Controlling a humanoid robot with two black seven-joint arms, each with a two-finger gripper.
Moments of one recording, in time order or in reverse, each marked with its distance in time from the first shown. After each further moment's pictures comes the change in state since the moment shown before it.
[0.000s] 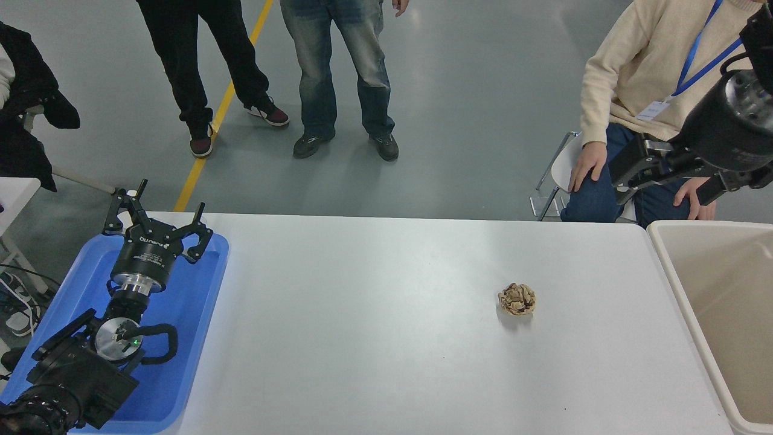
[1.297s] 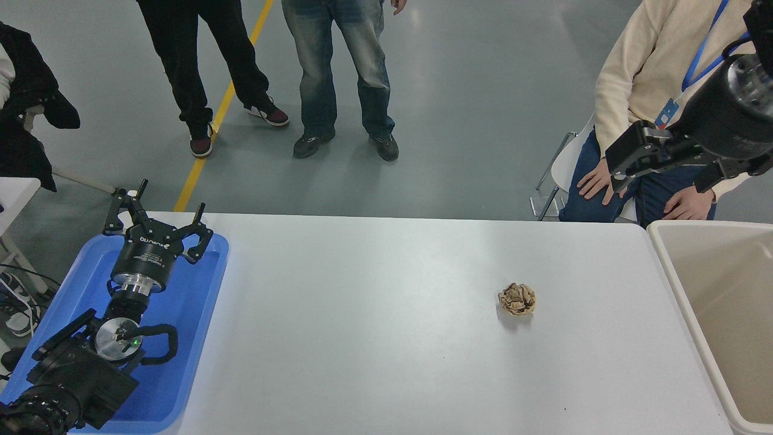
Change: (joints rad) left arm 0.000 0.000 0.002 0.000 0.000 0.000 0.001; right arm 0.030 0.000 0.020 -0.004 0.002 0.000 0.000
